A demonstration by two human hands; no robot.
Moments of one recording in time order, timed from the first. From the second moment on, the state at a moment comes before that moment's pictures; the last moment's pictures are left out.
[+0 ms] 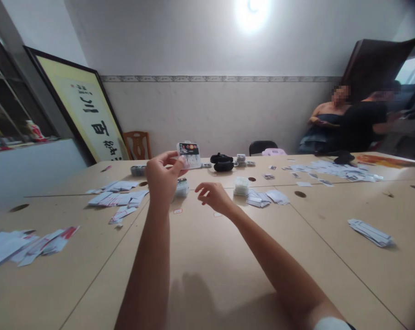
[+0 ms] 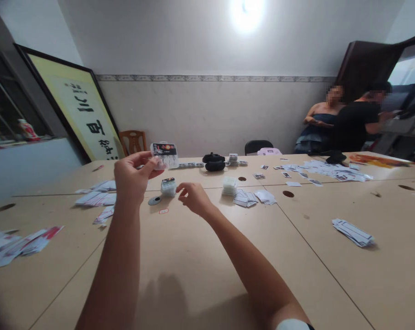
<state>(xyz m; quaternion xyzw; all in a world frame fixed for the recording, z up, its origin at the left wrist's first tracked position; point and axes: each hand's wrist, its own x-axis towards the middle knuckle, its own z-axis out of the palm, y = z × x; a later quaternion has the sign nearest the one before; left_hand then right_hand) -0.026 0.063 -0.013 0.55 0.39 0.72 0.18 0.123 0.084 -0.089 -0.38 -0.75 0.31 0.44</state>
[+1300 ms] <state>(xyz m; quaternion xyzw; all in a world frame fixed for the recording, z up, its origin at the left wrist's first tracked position) 0.008 0.037 -0.010 0.64 0.32 0.62 0.32 0.162 0.045 -0.037 -0.34 -0.54 0.12 0.76</state>
